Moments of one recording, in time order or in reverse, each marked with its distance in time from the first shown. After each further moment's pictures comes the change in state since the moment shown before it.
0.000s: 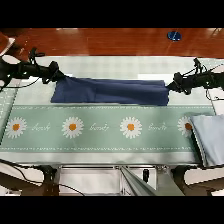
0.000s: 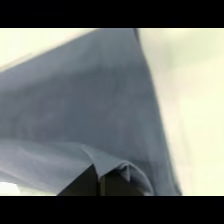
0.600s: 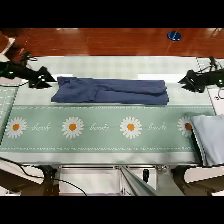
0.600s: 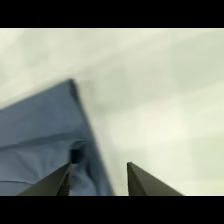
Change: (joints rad) left arm 0.132 -0.003 0.077 0.222 -0.263 -0.023; right arm -0.131 -0.005 0.068 -0.116 -0.001 0.042
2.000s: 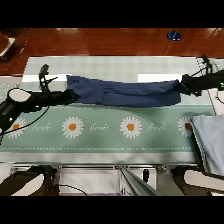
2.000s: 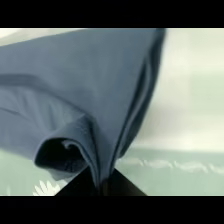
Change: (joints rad) left arm -0.410 0.644 -0.822 -0.343 0.585 0.257; right arm 0.093 0.281 -0.189 0.018 0.151 -0.087
